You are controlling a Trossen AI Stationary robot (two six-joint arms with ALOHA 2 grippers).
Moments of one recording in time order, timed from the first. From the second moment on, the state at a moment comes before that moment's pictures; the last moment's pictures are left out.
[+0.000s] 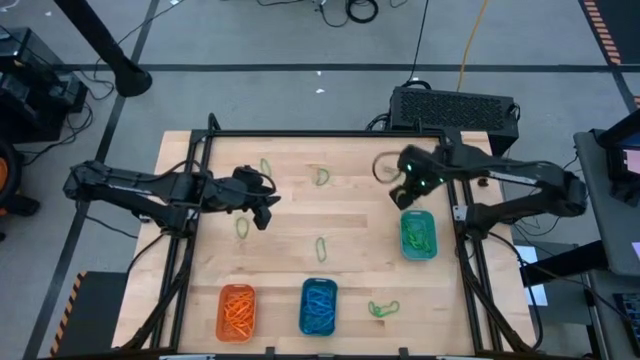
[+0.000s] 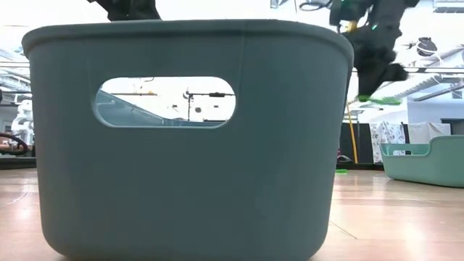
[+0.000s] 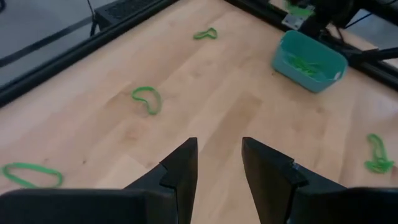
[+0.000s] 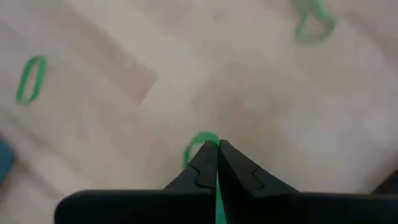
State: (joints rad) left arm -0.10 1.06 0.92 -0.52 -0.40 -0.56; right arm -0.32 1.16 1.00 -1.10 -0.01 0.64
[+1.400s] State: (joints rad) left arm -0.11 1.34 0.92 -0.41 -0.03 -0.50; right arm 0.18 1.16 0.79 -1.17 0.08 1.26
